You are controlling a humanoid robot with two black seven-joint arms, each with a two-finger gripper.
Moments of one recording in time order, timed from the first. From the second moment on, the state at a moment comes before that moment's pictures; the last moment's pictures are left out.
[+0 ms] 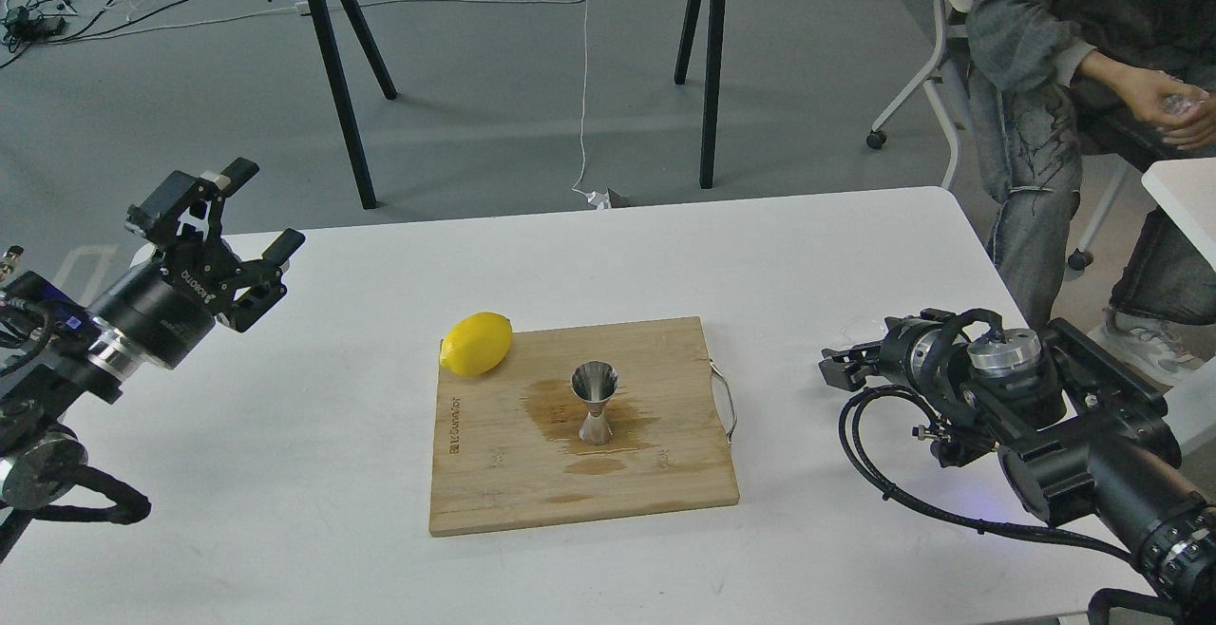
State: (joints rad) left arm -0.46 0.59 -0.83 -0.97 0.60 -0.49 -0.49; right arm 0.50 -0.28 1.00 0.82 0.49 -0.44 -0.17
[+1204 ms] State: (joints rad) left arm -0.46 0.59 -0.83 -0.96 0.59 -0.49 -0.49; right arm 0.50 -0.26 1.00 0.80 0.47 -0.44 -0.16
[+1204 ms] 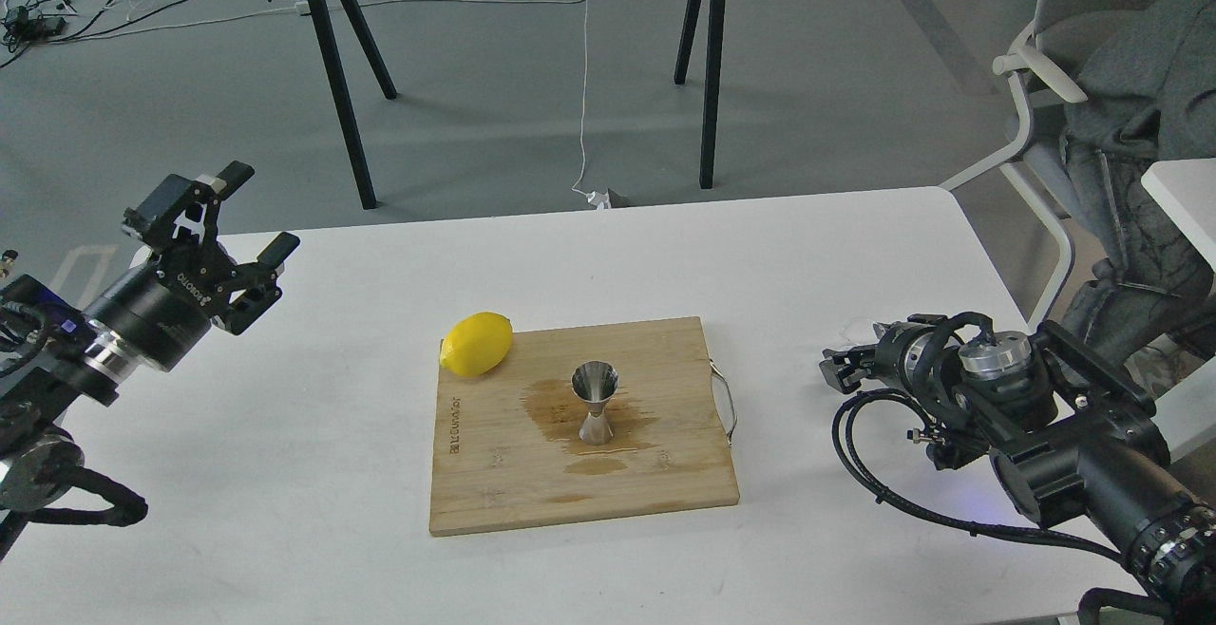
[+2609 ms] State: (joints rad) left arm -0.46 0.58 -0.83 -0.94 0.60 -0.49 -0.49; right arm 0.50 -0.26 1.00 0.80 0.45 -0.43 -0.17
